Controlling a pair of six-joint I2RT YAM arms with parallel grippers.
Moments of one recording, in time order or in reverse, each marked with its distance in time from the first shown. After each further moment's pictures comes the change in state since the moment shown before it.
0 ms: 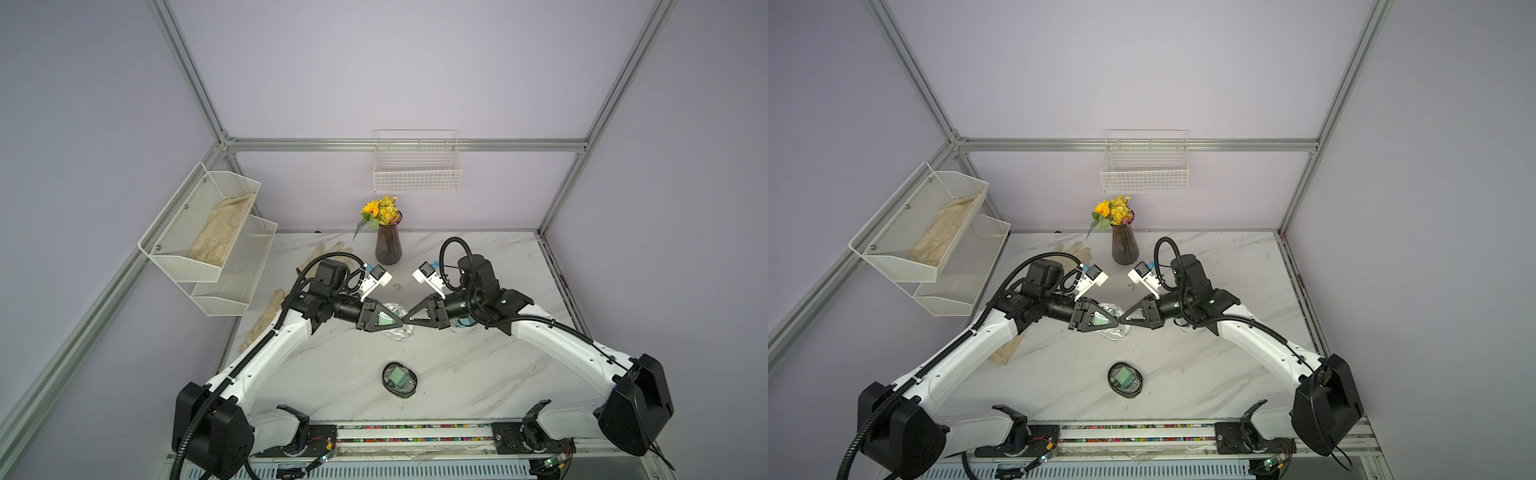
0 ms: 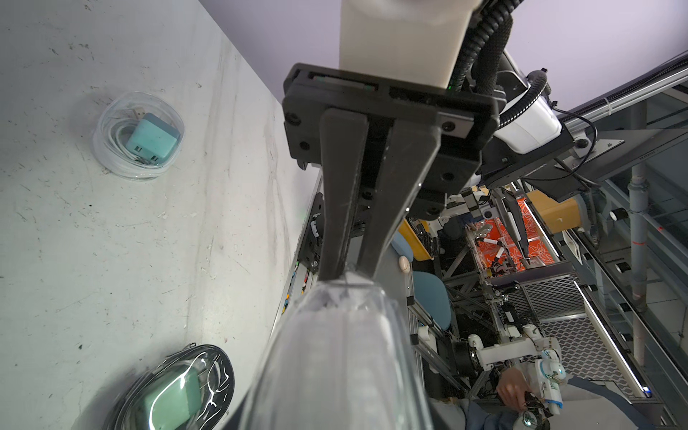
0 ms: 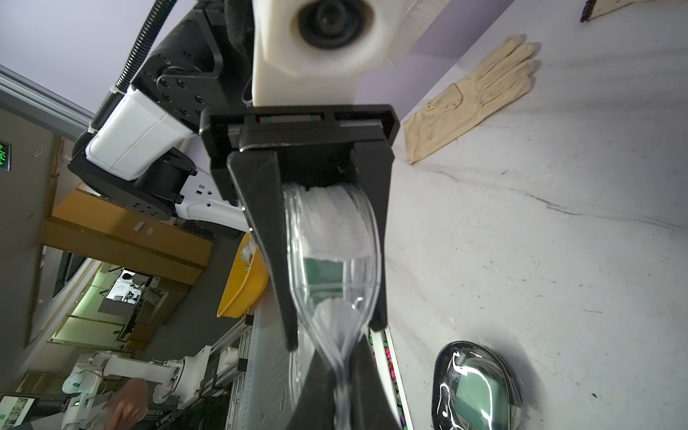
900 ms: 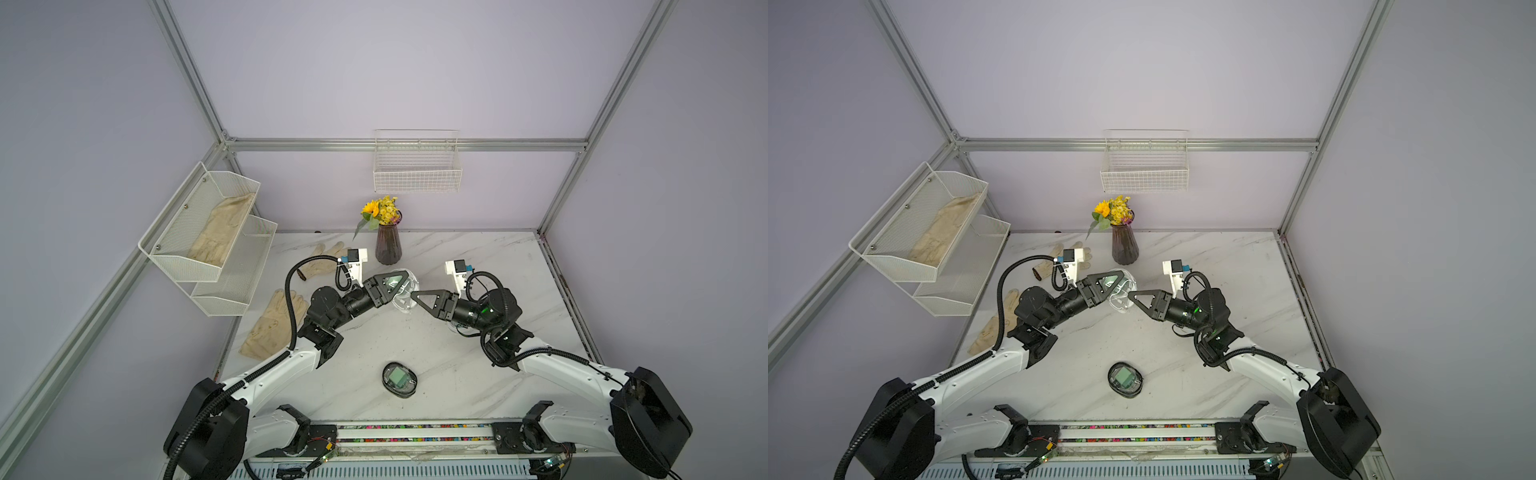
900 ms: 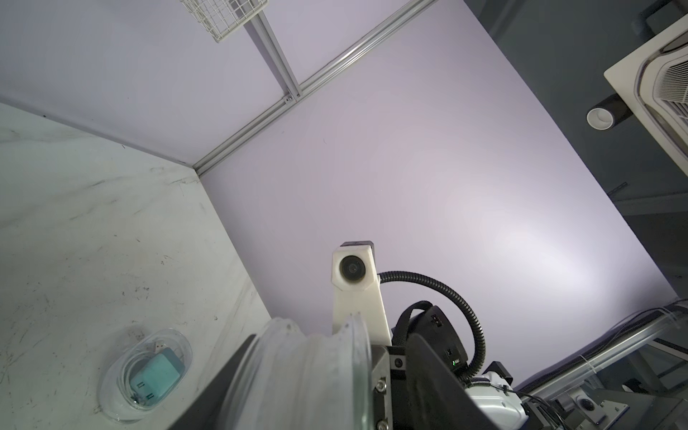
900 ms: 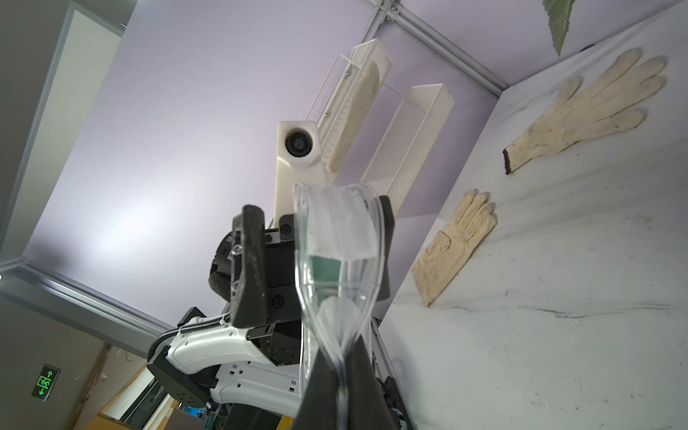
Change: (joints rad) left arm -0.138 -0.043 -0.388 1.379 -0.703 -0.935; right arm 0.012 -0.127 -0.441 0.990 0.472 0.749
